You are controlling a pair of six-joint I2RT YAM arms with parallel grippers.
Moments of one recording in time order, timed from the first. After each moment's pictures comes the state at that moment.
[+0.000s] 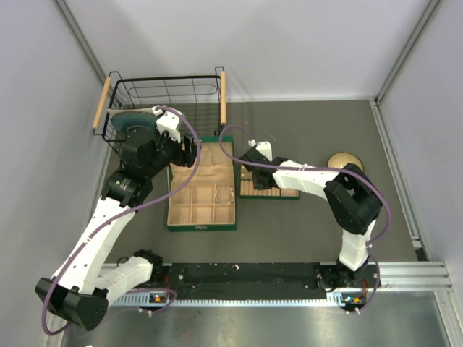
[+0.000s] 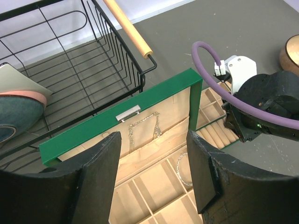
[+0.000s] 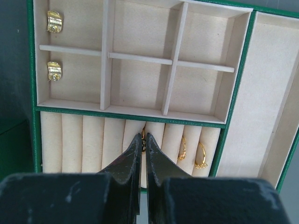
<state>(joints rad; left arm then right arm) -0.36 0.98 1.07 -0.34 0.15 0.01 0.80 1.85 1.22 -0.46 0.43 0.58</state>
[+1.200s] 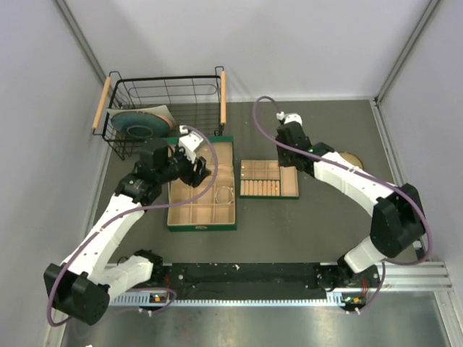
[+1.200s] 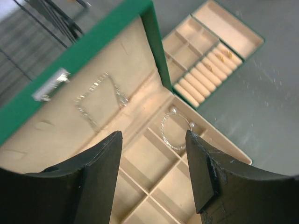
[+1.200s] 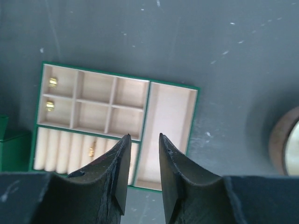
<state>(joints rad) -0.36 1.01 0.94 -0.36 0.38 0.19 0.60 1.56 1.20 -0.45 0.32 0.33</state>
